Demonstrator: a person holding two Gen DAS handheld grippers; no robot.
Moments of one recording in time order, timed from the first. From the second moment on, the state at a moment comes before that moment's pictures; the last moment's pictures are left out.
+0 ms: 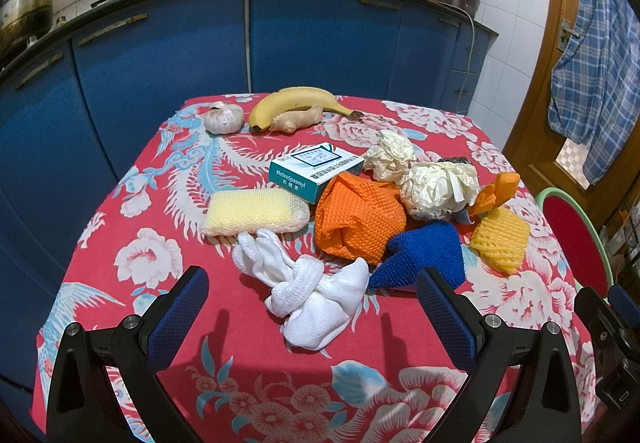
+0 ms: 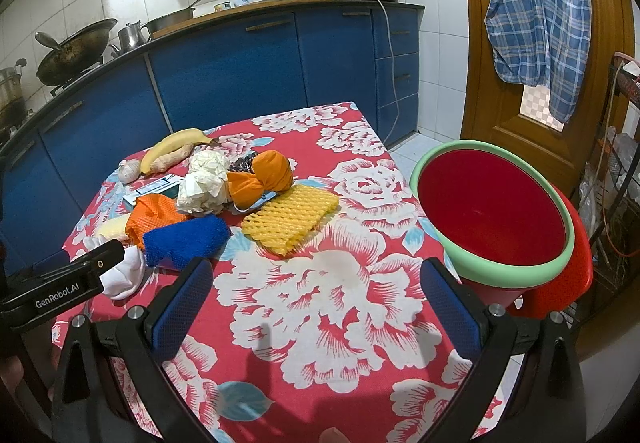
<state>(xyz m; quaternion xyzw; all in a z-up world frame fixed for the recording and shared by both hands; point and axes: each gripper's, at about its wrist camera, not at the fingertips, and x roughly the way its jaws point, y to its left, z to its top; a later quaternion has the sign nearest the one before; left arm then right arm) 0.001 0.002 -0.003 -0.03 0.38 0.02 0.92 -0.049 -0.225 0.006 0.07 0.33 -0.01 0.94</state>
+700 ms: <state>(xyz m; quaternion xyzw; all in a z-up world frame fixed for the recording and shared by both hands) 0.008 0.011 -0.020 -0.04 0.40 0.02 0.92 -0.044 -0.225 -0.001 0.07 0.34 -0.02 0.94</state>
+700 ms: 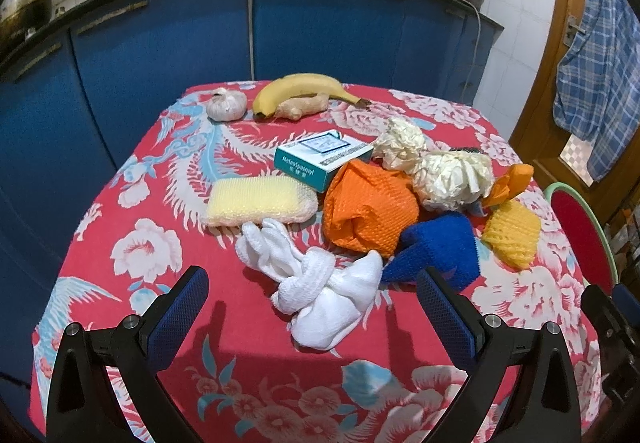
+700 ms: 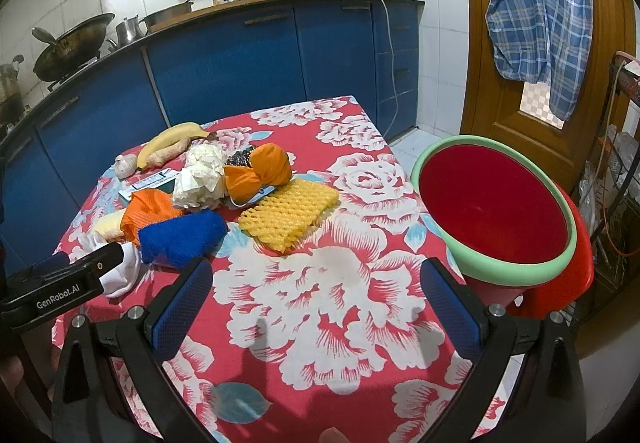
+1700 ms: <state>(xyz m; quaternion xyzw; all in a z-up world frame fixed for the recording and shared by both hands) 0.021 0.022 -0.039 -0.09 0.44 -0.06 0.89 0.050 -0.215 -0.040 0.08 0.46 0.03 0.89</state>
